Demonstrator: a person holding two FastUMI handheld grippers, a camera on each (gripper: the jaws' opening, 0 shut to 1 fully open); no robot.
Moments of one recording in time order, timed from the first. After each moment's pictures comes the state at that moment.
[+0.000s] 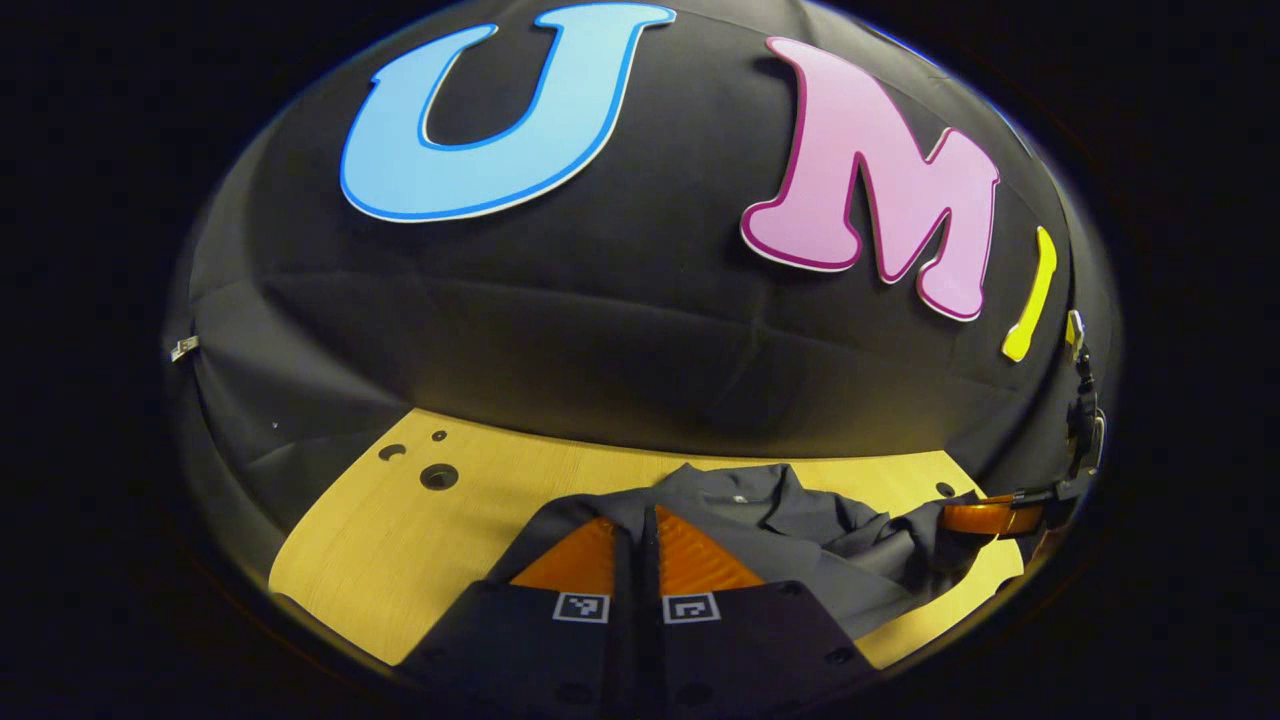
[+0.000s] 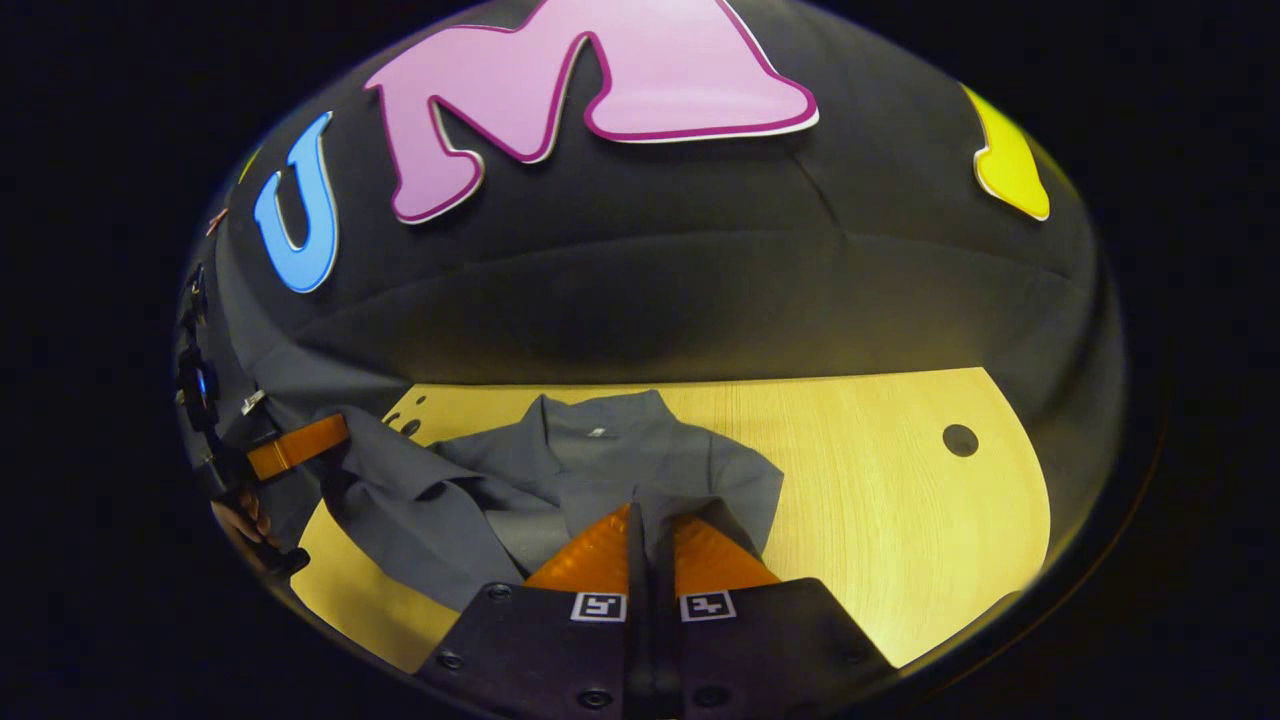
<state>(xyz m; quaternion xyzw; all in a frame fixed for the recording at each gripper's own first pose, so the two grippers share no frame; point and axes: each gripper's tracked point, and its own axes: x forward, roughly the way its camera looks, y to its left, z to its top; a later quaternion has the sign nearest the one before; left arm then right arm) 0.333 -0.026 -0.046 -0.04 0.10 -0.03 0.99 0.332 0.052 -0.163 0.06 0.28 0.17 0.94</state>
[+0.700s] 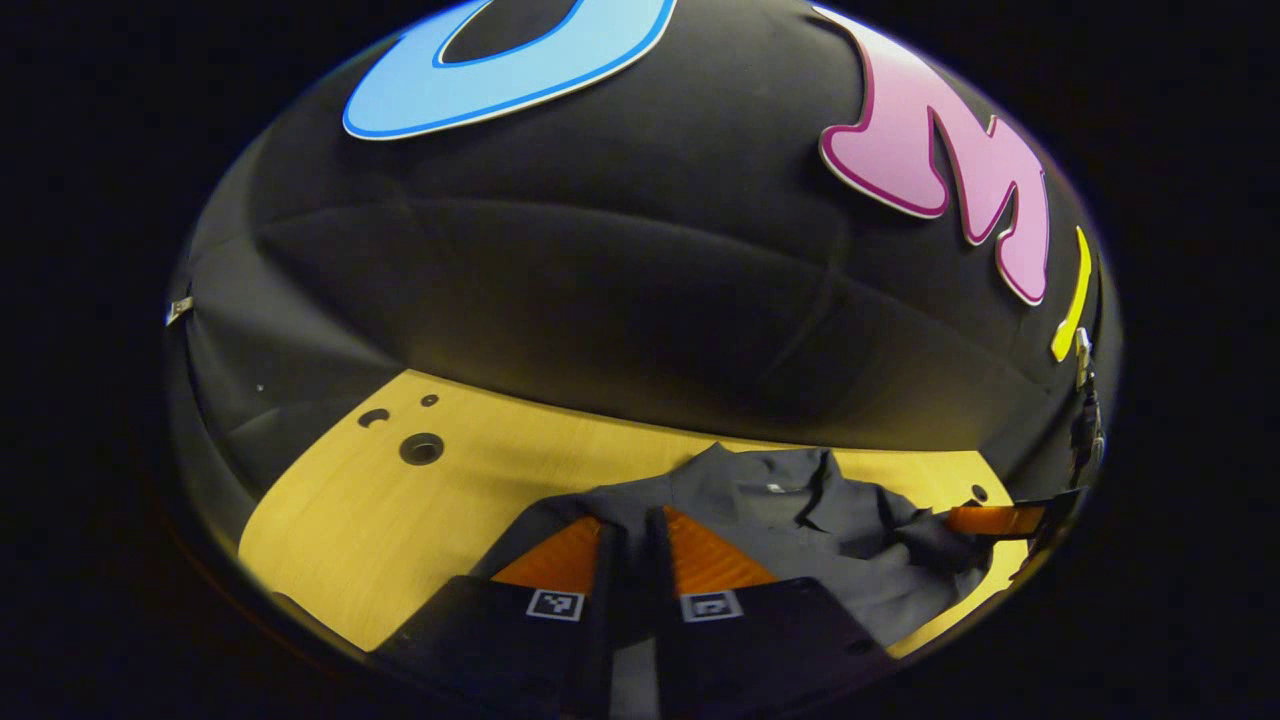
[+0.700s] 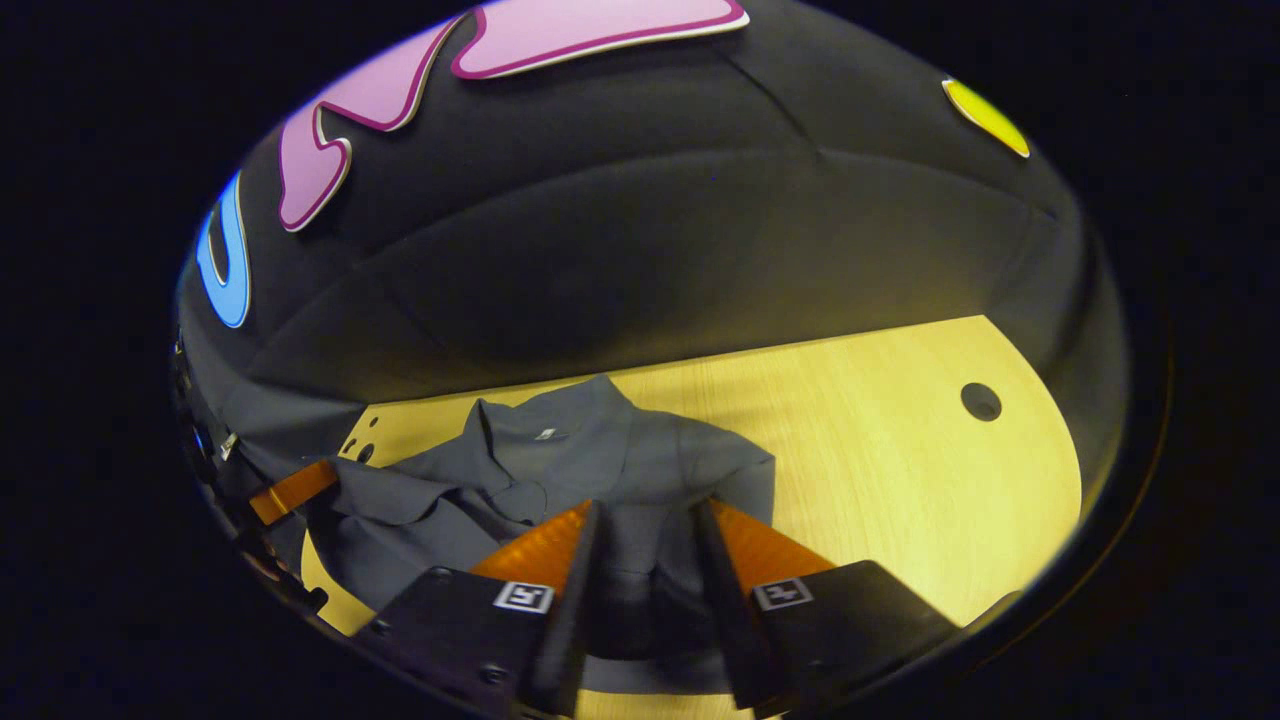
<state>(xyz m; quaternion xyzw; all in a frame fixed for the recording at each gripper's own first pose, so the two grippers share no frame) 0.376 -0.010 -0.093 -0.06 0.14 0.01 0.99 0.379 0.042 -0.208 0.09 0.30 0.11 0.94</state>
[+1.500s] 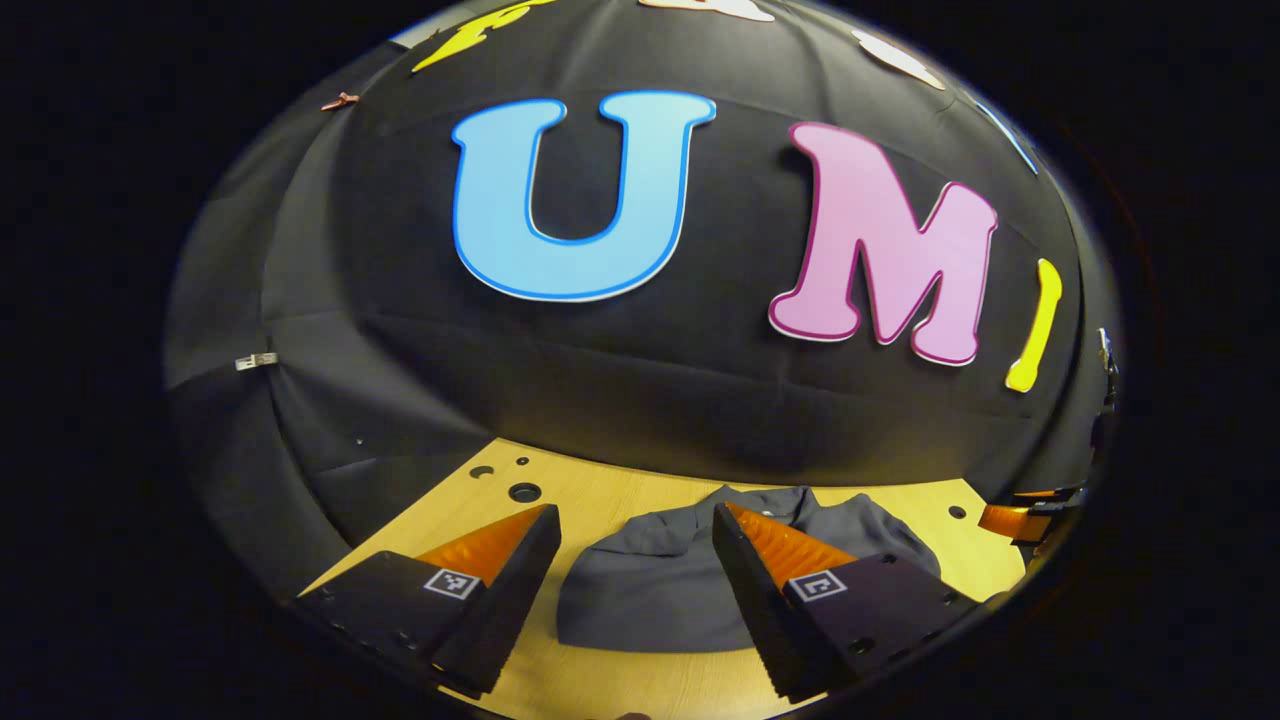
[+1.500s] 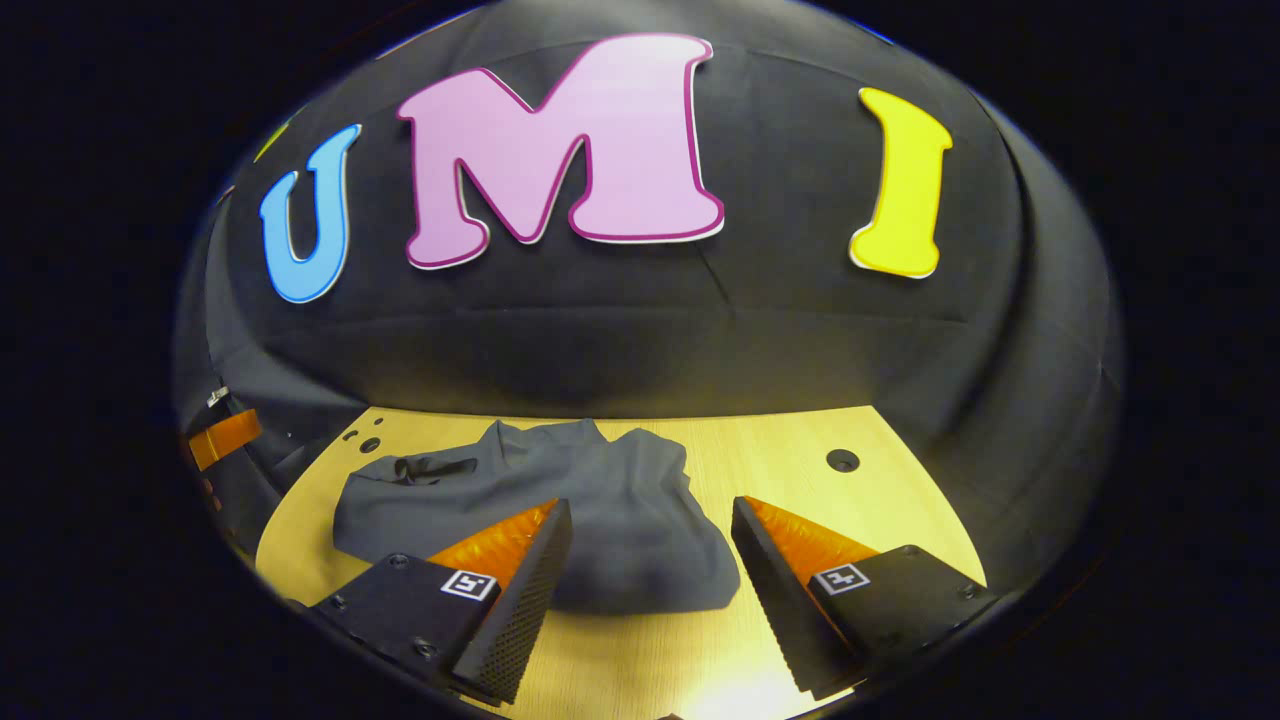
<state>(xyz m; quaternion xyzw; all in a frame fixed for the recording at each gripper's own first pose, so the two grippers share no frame) 0.180 0.017 0.001 -0.04 0.03 0.05 1.00 0.226 -0.007 -0.101 0.01 0.19 0.07 0.98</state>
